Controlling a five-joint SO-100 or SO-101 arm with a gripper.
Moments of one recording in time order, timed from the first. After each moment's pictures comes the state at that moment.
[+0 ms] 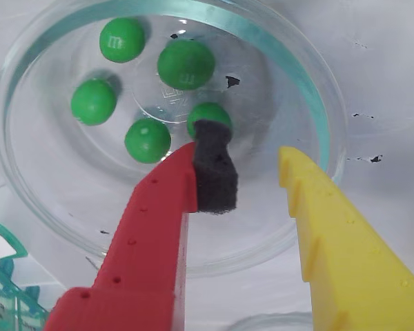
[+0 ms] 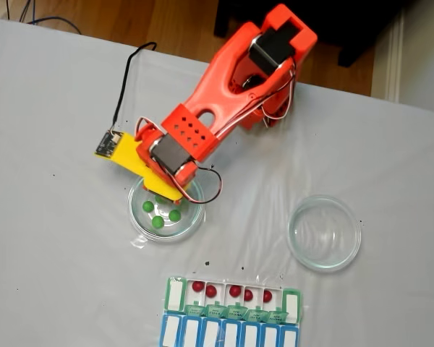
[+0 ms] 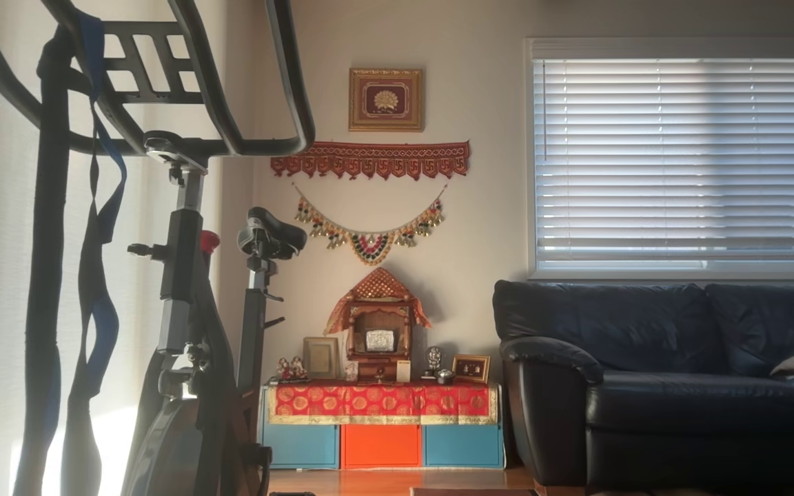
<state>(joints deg) 32.4 111.8 110.5 74.5 -16.9</state>
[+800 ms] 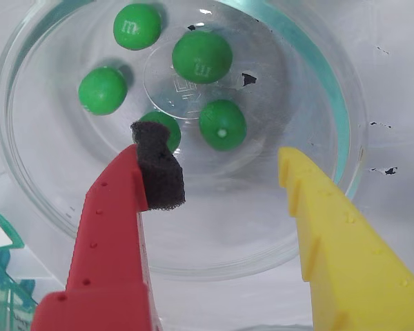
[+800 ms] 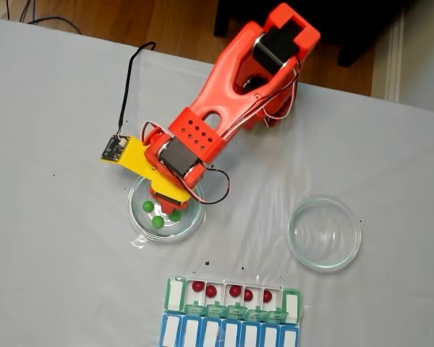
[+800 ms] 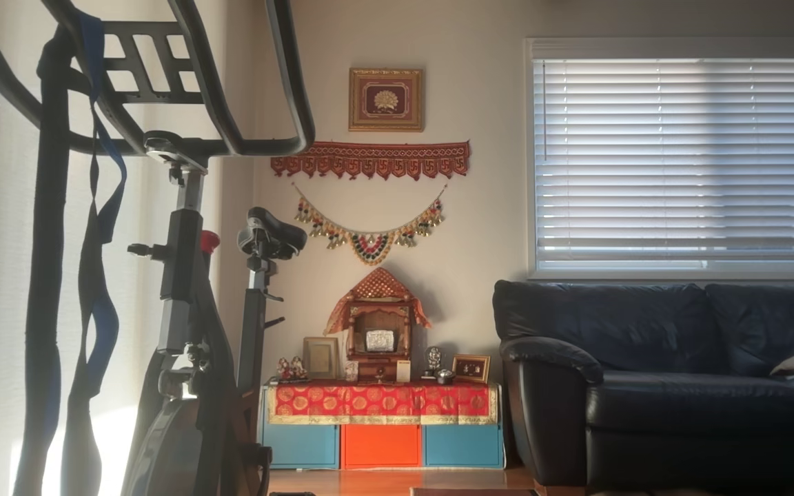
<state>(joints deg) 30.2 113.2 112.9 73.4 -16.3</state>
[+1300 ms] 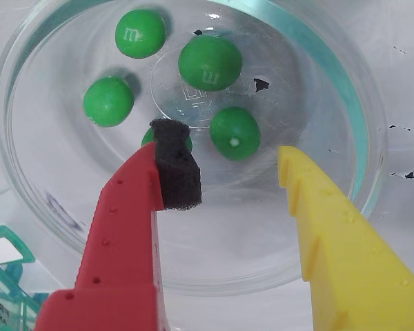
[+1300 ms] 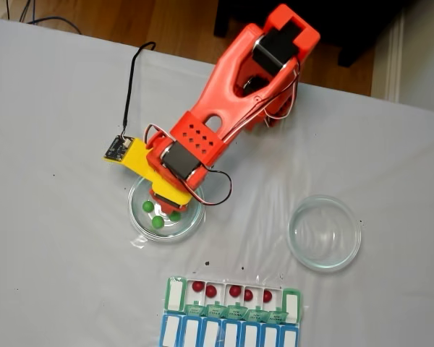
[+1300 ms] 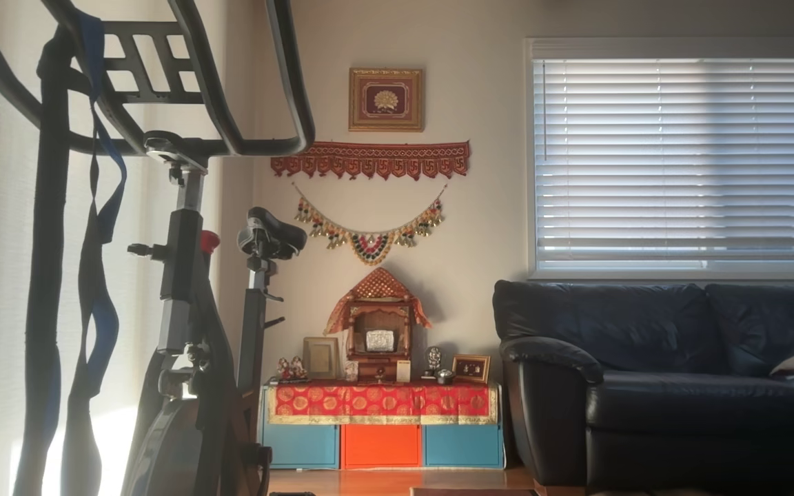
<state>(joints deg) 29.4 112.5 115.1 69.9 -12.8</state>
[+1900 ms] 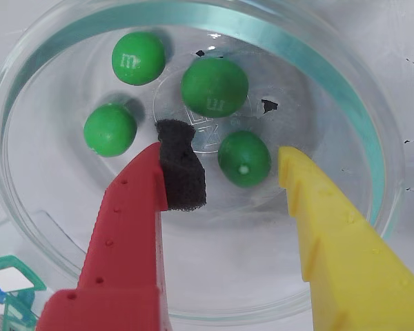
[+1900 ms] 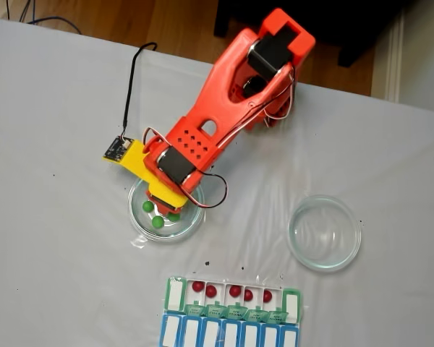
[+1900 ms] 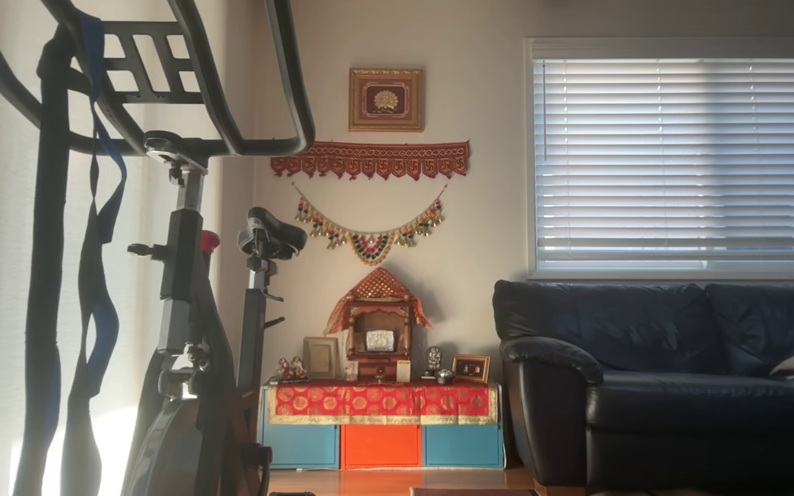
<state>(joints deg) 30.1 109.3 115.2 69.9 -10.0</state>
